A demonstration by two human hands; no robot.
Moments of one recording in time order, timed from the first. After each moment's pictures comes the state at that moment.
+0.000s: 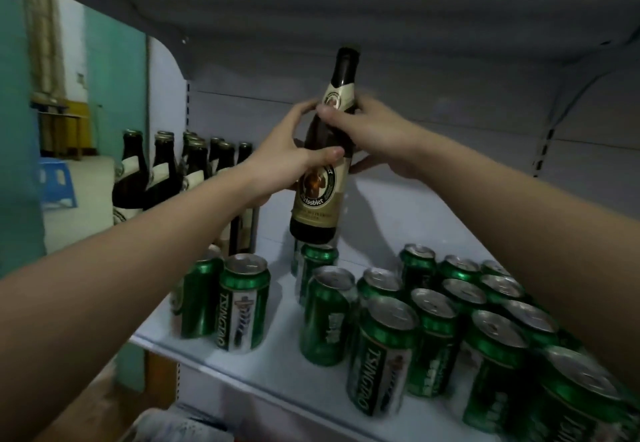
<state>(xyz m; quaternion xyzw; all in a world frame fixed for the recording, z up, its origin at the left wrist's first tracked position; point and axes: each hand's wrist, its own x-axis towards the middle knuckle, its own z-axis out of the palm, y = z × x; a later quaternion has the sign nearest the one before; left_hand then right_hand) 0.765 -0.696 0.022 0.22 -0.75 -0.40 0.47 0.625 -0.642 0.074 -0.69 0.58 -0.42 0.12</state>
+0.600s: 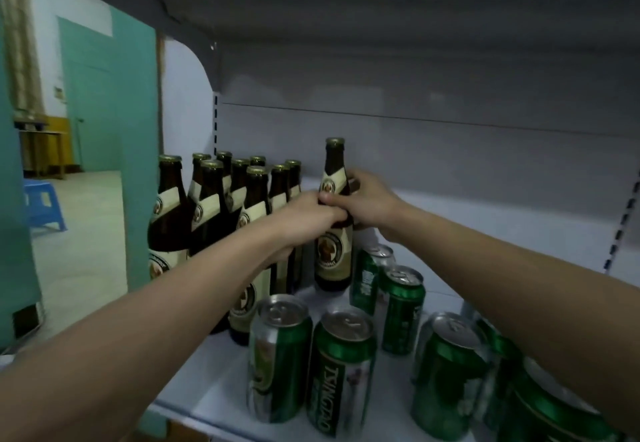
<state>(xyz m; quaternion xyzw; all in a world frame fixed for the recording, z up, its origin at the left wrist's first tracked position) 0.814 -0.804 -0.022 0.31 -0.78 -0.43 0.35 0.676 -0.790 -0.006 -0.61 0.63 -0.47 0.13</state>
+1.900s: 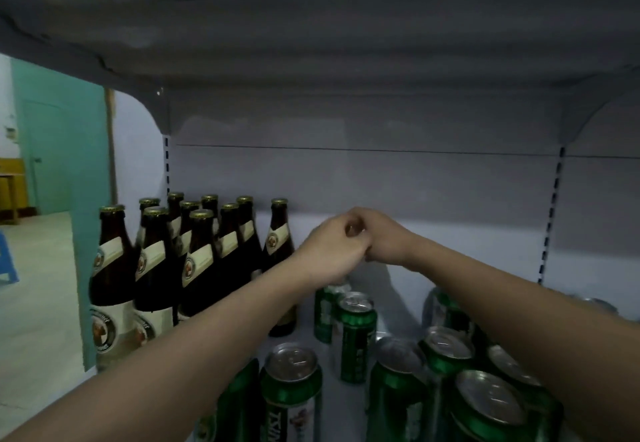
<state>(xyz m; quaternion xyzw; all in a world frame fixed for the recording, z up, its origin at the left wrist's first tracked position) 0.740 -0.758 -0.003 0.28 -0.85 -0.28 0.35 0.602 -0.747 0.000 -0.66 0.68 -0.31 0.00</state>
